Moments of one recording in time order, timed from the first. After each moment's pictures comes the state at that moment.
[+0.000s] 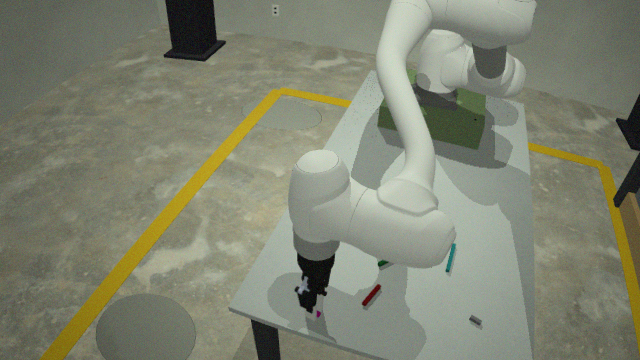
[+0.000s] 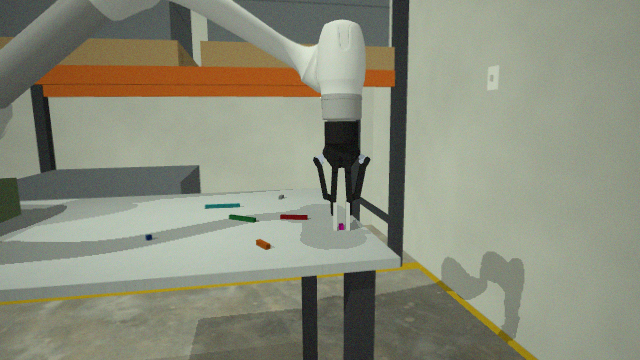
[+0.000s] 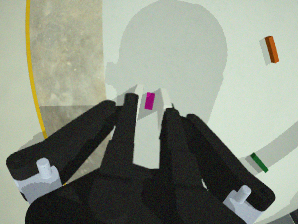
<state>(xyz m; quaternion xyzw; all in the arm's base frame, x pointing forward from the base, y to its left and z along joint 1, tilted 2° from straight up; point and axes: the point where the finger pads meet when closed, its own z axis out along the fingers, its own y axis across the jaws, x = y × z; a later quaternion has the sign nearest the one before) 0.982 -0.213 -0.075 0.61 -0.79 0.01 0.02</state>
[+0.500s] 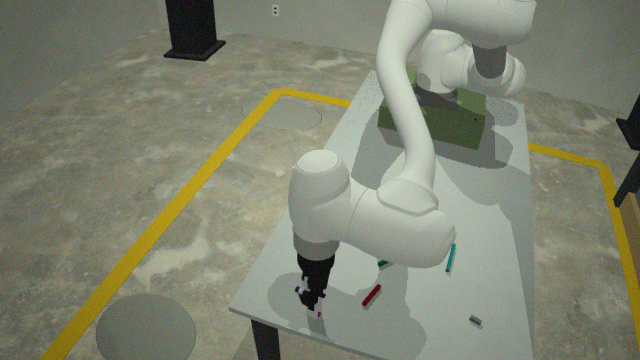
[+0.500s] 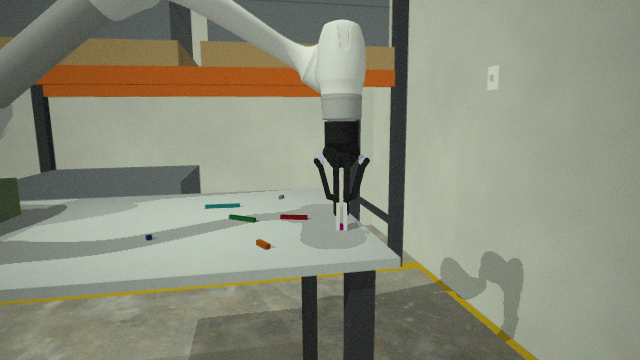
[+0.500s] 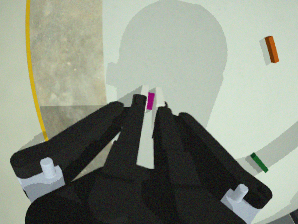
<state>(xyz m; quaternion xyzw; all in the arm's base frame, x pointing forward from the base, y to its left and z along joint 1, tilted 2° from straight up) 0.982 -0.213 -0.075 0.61 -0.79 0.01 0.02</state>
